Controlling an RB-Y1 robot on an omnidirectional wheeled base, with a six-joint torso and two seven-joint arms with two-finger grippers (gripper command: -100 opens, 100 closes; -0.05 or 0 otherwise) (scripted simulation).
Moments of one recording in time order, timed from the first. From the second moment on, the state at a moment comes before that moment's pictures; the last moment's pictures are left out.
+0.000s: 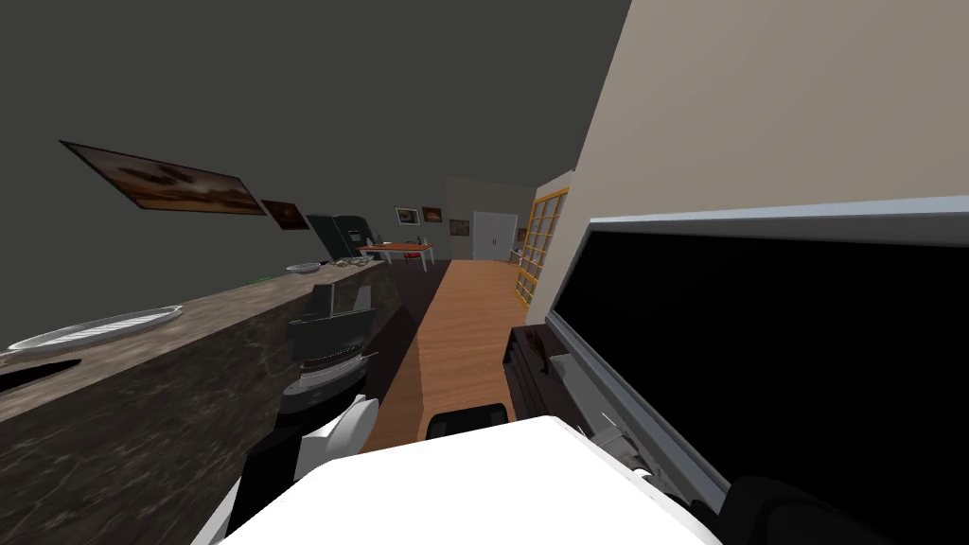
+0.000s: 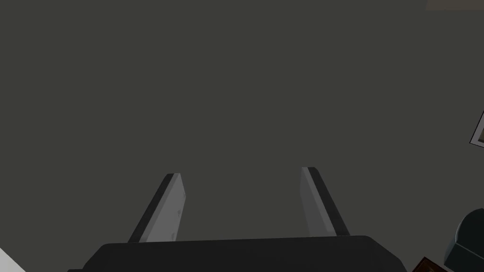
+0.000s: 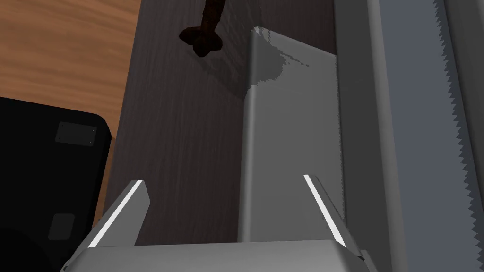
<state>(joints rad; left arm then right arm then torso) 0.49 0.04 -0.04 -2.34 0.05 -0.64 0.01 1.06 -0.35 -0.21 -1.93 -1.00 0.25 -0.49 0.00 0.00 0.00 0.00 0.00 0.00</state>
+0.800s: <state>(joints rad) 0.49 0.04 -0.04 -2.34 0.05 -0.64 0.01 1.16 -0.38 -0.25 -1.83 -1.23 0.36 -0.52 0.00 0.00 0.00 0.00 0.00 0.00</state>
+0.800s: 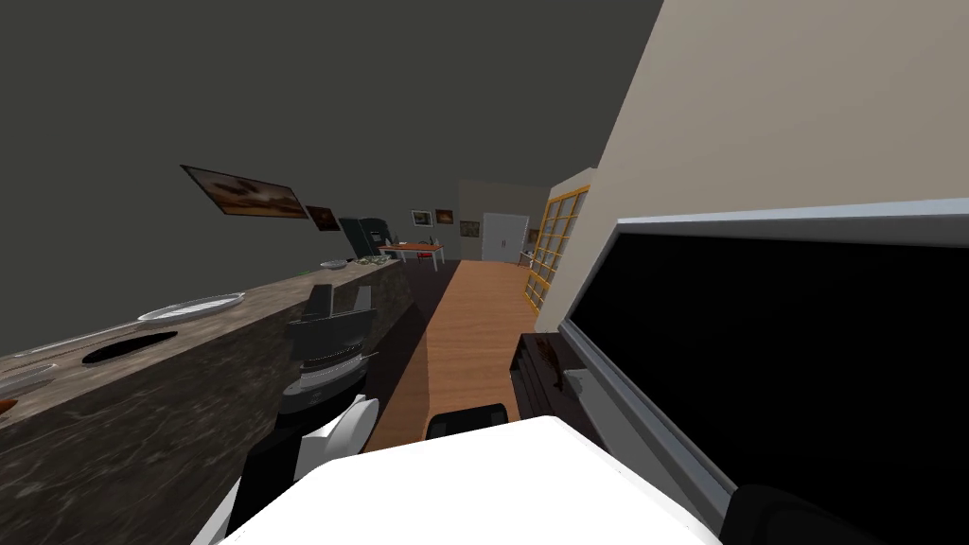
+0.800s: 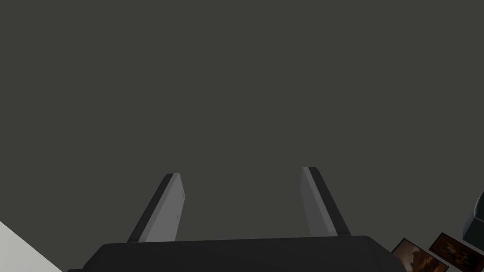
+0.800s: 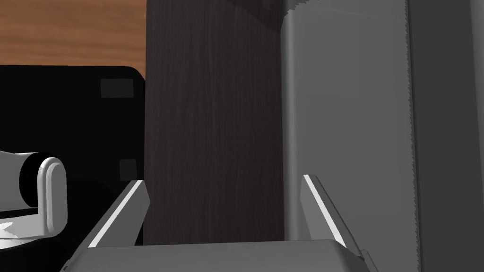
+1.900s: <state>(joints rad) 0.49 0.04 -0.04 -2.34 0.05 -0.64 0.01 1.25 -0.39 -0.30 -1.76 -1.47 0.47 -0.56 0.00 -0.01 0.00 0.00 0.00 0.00</state>
